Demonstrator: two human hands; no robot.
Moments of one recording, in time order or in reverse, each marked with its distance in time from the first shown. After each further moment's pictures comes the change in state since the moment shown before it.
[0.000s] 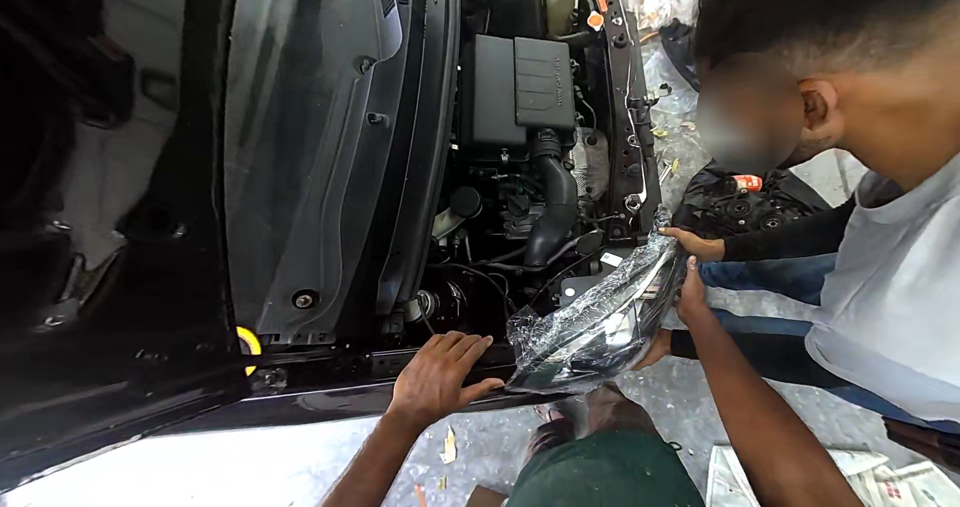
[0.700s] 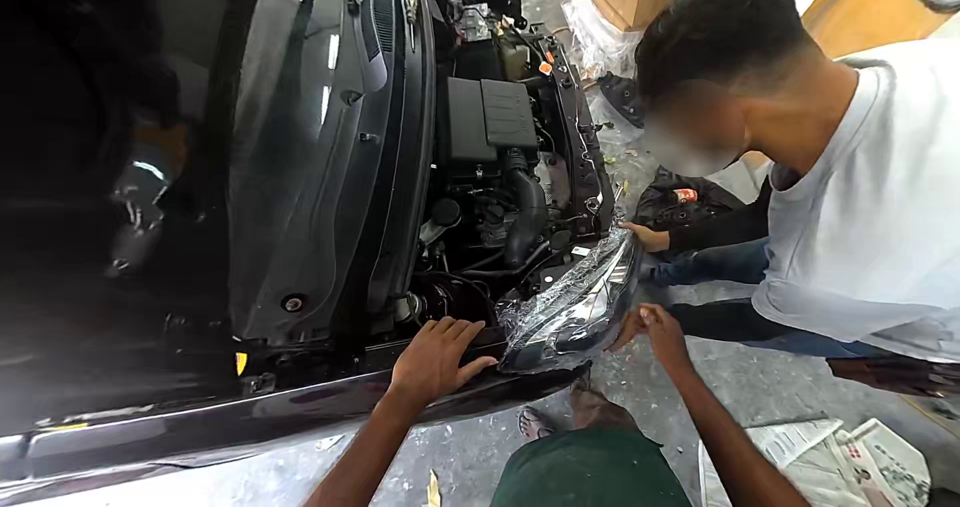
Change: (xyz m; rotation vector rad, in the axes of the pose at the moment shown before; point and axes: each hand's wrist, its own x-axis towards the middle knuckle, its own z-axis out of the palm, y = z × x) left_hand 0.004 0.000 -0.002 0.021 -0.059 0.030; right_hand -0.169 0.032 -0.067 -0.431 -0.169 -0.496
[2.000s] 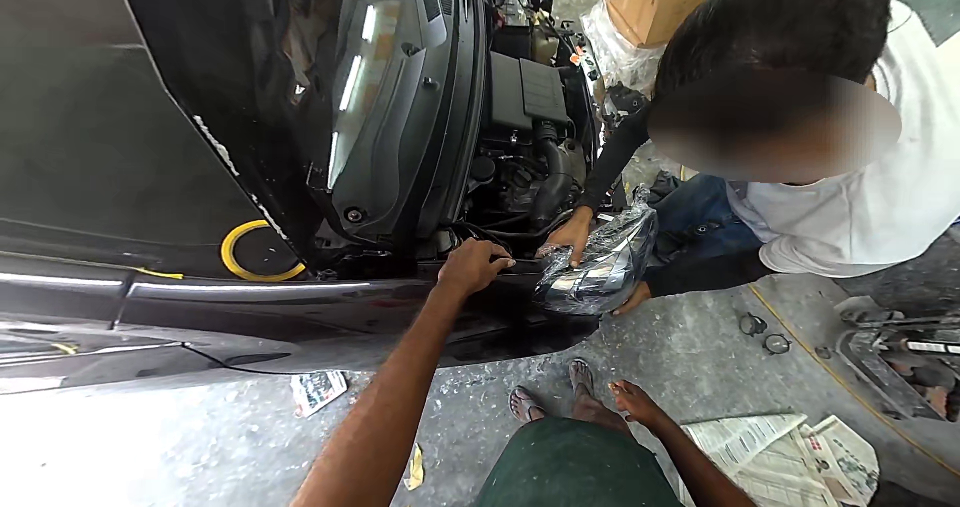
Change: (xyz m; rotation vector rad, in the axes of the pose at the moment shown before) left_hand 0.006 -0.023 -0.018 -0.467 -0.152 -0.338; right_hand -0.191 0.112 0.087 -0.103 -0.555 0.580
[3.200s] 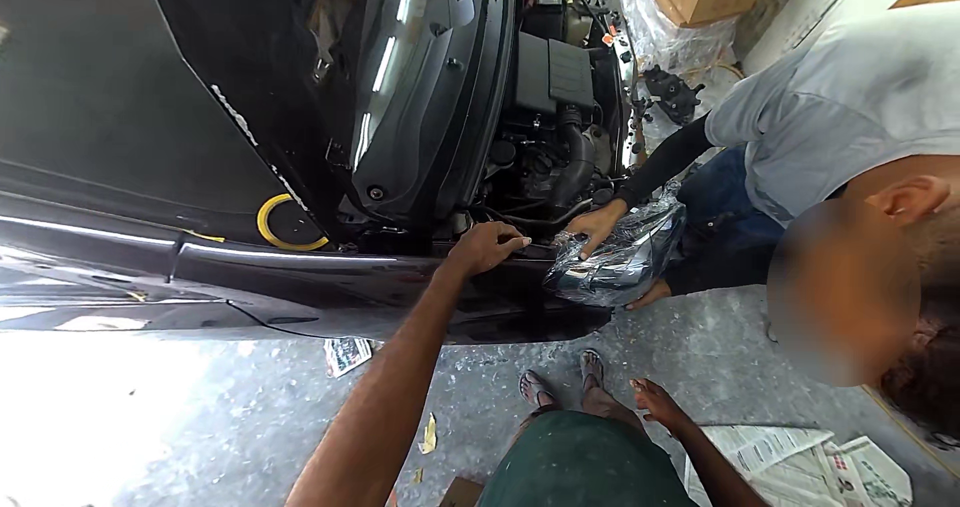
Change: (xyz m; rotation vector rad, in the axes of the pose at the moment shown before) left_hand -0.002 -0.004 -0.007 -0.214 -0.002 0.081; right_hand -0.003 0.023 -0.026 0.048 0.004 0.022
